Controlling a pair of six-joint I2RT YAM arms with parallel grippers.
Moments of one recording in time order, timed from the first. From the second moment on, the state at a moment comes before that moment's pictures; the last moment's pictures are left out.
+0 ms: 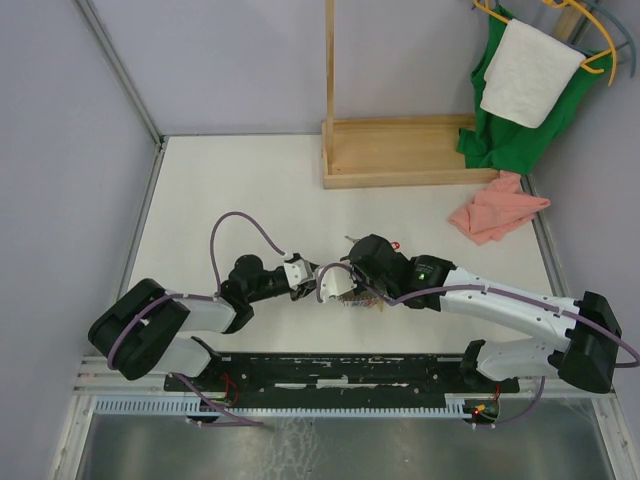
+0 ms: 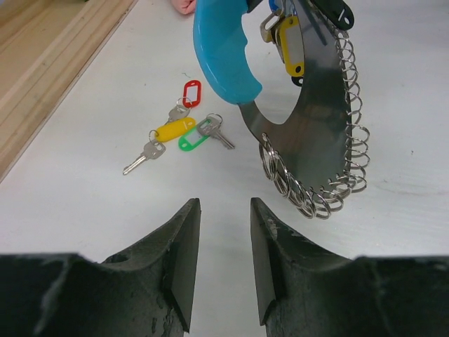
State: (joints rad) left arm -0.65 1.39 0.23 1.02 0.58 0.32; right arm 1.06 1.25 0.96 -0.53 0.35 -0.98
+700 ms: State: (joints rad) left arm -0.66 1.40 0.22 1.11 0.63 0.31; right arm 1.06 1.22 0.92 -0.49 0.32 -0.97
